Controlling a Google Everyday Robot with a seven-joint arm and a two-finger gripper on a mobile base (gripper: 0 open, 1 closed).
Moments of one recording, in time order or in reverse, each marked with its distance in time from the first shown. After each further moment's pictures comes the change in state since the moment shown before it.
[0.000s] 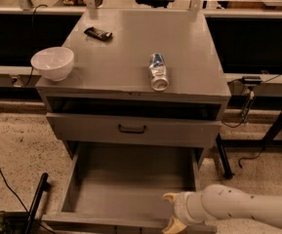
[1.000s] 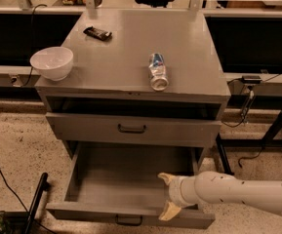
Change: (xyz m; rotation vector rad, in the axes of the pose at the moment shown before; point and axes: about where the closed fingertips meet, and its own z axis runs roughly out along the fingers) arm -0.017 -0.057 0.008 0.088 -0.013 -0.030
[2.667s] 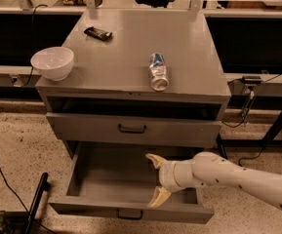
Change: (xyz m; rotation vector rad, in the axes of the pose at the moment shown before) arm -0.065 -0.045 -0.011 0.012 -0.170 -0.086
